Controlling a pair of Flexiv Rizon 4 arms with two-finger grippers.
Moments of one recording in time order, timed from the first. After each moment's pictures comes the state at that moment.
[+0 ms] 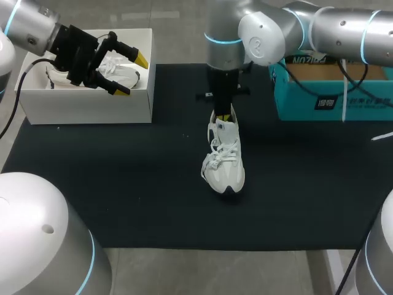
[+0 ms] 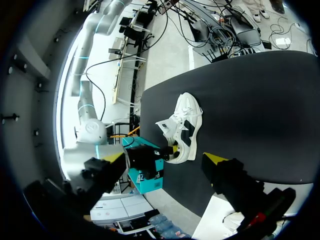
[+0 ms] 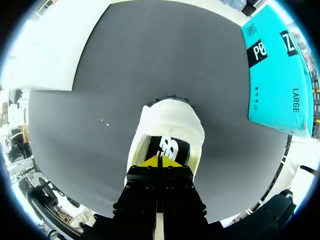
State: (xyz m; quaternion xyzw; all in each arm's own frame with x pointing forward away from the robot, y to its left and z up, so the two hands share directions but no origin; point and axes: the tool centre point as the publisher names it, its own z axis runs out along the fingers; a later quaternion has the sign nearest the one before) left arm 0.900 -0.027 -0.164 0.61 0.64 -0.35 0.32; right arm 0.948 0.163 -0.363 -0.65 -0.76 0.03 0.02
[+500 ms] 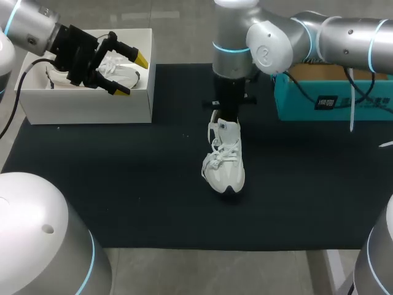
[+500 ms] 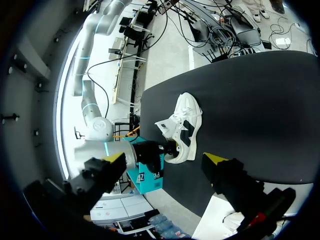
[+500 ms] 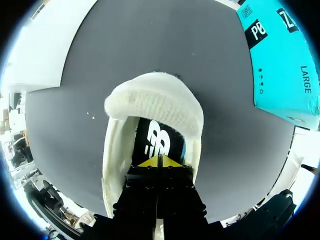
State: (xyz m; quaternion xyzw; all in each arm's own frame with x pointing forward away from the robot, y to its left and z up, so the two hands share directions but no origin) left arm 0.900 -0.027 -0.164 0.61 0.64 -0.35 0.32; right arm 0.933 0.148 -0.392 -0.67 -0.74 0.04 0.05
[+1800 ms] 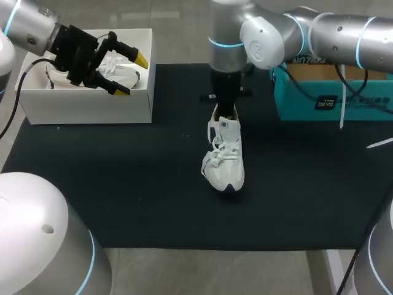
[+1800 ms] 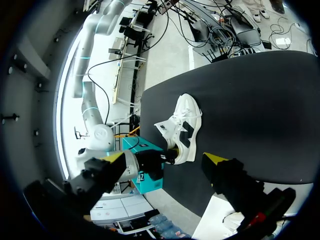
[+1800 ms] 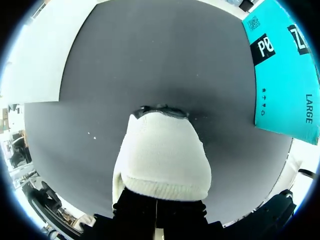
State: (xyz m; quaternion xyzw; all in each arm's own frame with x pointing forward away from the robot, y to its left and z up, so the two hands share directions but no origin) left arm 0.900 -0.027 -0.164 0.61 0.64 -0.35 0.32; right arm 0.966 0.154 -0.396 -0.66 -0.75 0.03 0.04
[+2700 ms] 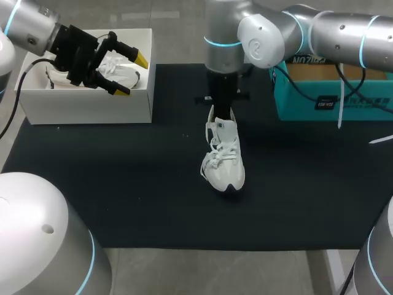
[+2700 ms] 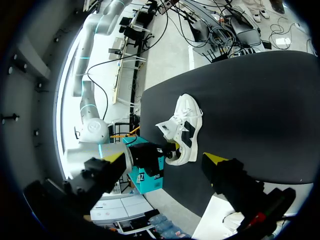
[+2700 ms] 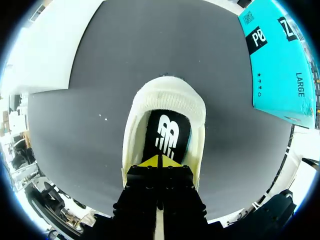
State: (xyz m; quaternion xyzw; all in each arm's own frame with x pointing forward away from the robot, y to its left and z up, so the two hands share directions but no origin) left arm 0.900 -0.027 -0.164 0.61 0.64 -0.35 0.32; right arm 0.933 0.166 -0.372 -0.67 -0.74 0.04 0.04
